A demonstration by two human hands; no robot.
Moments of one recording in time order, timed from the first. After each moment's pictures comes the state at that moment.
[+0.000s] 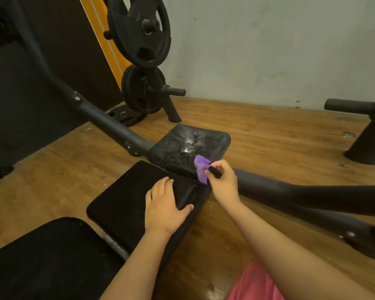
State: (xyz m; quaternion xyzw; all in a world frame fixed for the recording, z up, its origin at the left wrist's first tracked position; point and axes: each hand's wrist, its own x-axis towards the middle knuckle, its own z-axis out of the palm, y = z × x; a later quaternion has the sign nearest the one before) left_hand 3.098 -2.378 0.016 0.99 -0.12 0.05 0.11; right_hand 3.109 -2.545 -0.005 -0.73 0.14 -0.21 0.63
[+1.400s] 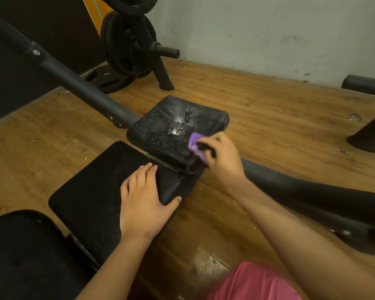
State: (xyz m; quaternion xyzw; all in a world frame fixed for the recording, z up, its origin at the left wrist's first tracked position) left_hand 3.108 -2.385 0.011 0.99 -0.10 0.08 0.08; right_hand 3.158 -2.592 -0.016 -0.90 -0.01 -0.24 0.38
